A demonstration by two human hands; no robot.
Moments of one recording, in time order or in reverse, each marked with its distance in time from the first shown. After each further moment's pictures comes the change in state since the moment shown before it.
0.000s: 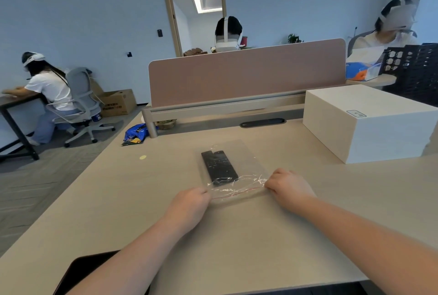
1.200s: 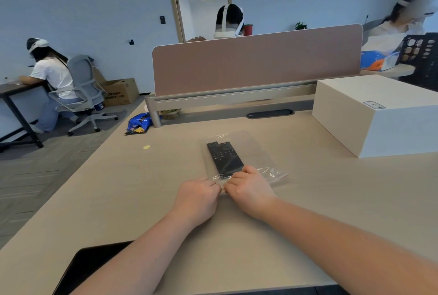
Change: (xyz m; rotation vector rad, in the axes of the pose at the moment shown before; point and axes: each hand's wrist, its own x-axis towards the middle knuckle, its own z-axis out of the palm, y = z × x) left_hand 0.003 0.004 0.008 0.073 0.240 0.025; right_hand 0.037 -0.096 0.012 -0.082 0.338 -0.396
